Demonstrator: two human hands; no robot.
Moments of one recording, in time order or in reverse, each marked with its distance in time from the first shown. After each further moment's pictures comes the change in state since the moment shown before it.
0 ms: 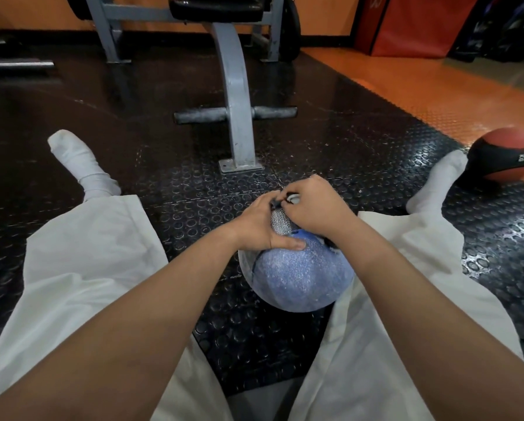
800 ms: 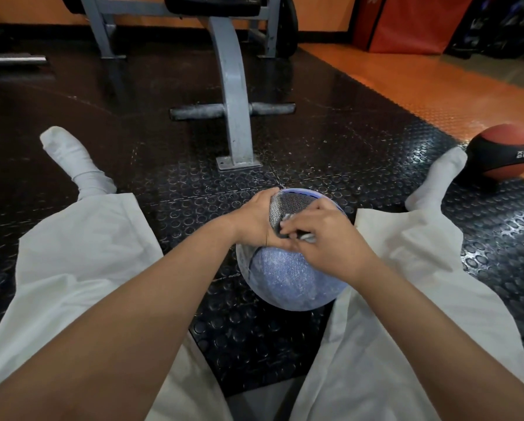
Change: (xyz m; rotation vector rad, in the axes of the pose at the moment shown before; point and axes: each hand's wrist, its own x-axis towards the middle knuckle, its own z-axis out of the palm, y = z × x) left_hand 0.004 0.001 -0.007 0.082 -0.049 -0.020; right_hand -0.058 0.009 0.007 0.104 0.088 -0.280
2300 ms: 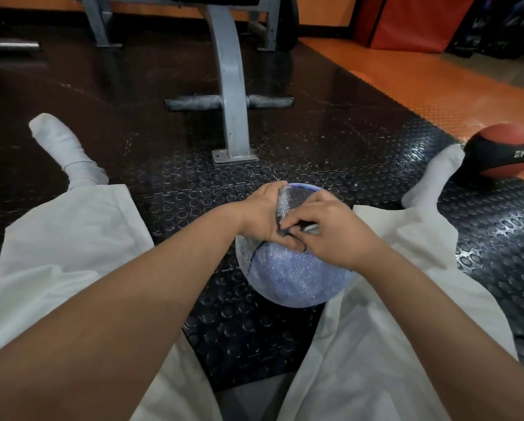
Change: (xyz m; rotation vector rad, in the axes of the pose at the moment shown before) left_hand 0.008 0.018 0.004 0.105 -0.073 0.008; right_hand 0.000 0.016 -0.011 0.052 -0.122 0.116
